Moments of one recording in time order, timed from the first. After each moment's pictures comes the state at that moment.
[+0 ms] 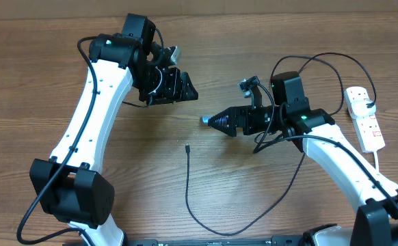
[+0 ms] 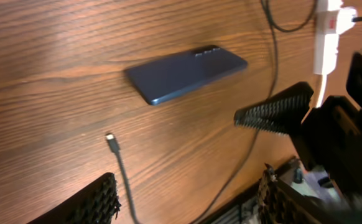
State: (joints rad) left arm -0.24 1.85 1.81 -1.31 0.53 -0.19; right arm 0.29 1.52 0.96 -0.36 -0.83 0.30
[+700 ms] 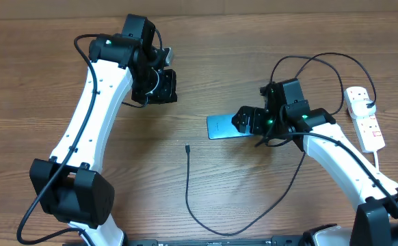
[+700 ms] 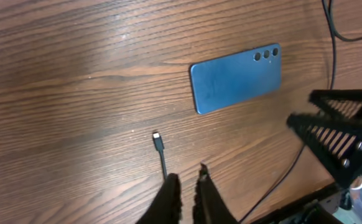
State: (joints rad) left arm -0.24 1.85 1.81 -1.32 0.35 -0.20; right arm 0.28 1.52 0.96 -0.54 -0.28 0.44
